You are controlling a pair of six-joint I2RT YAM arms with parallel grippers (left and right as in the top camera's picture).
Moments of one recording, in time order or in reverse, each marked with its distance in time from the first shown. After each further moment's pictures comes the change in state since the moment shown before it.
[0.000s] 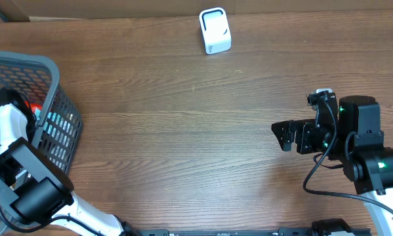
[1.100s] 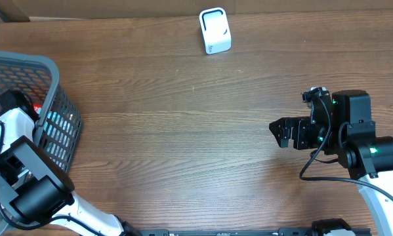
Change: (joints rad) left arm -0.010 0.000 -0.098 0.198 -0.134 -0.034; right arm 0.000 0.085 0.000 0.003 0.000 0.000
